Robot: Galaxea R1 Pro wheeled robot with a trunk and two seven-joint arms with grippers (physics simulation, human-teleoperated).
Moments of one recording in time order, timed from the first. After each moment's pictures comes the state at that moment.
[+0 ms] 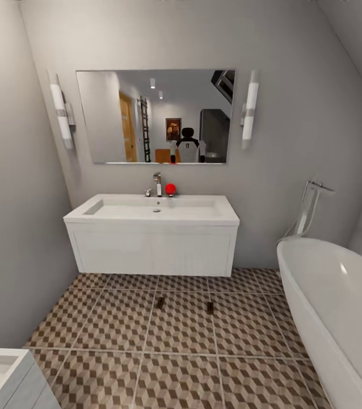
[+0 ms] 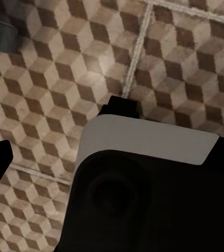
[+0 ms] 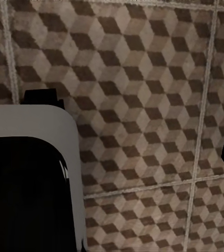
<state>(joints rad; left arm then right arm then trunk) -0.20 -0.02 -0.06 0.00 0.26 0.01 0.17 -0.15 -0.04 0.18 0.03 -0.18 -0.07 -0.21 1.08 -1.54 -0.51</state>
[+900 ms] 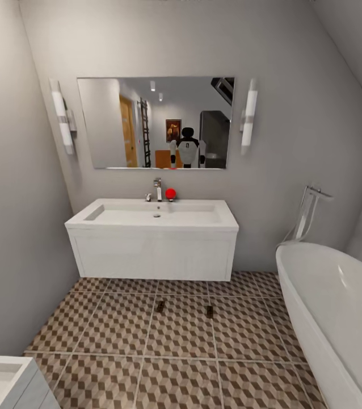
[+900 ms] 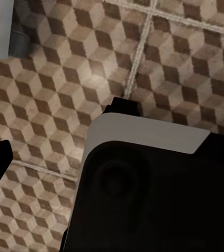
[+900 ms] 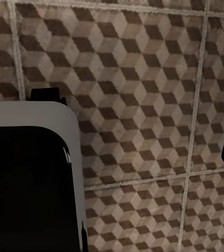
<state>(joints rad) -0.19 -0.02 -0.06 0.00 0.26 -0.02 0.17 -0.14 -0.04 0.18 0.03 -0.18 -0.08 -0.21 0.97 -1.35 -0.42</state>
